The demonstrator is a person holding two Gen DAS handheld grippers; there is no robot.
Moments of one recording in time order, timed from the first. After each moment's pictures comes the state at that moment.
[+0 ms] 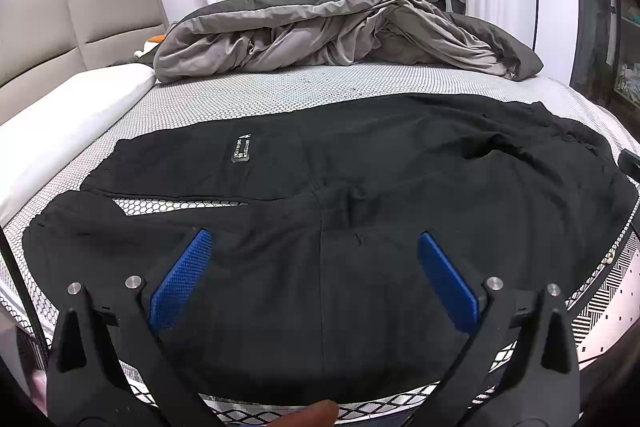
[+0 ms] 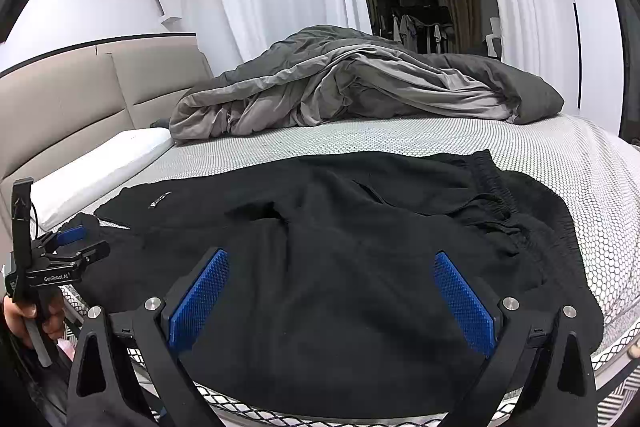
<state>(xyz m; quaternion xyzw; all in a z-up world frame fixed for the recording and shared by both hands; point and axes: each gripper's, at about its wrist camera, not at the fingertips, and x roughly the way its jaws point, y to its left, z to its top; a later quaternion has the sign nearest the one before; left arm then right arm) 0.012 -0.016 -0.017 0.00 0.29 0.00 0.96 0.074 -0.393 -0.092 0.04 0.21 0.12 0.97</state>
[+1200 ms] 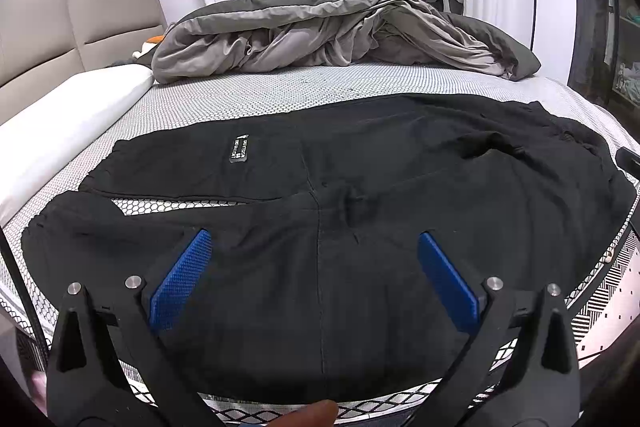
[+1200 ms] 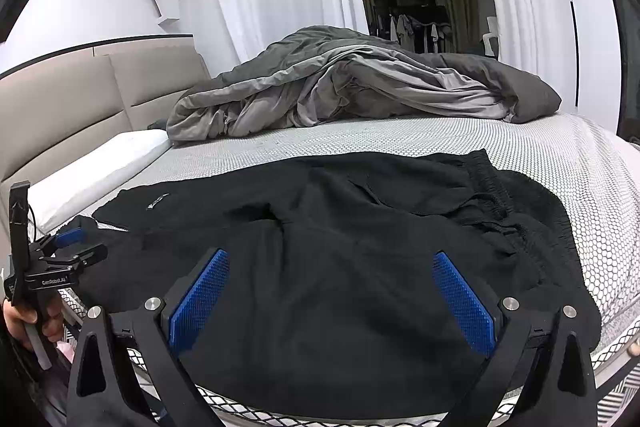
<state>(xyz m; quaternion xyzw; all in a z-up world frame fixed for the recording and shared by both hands) 0.012 -0.018 -0.017 0.00 0.29 0.01 0.96 0.075 -0.393 -0.093 0.04 0.20 0.12 0.97</state>
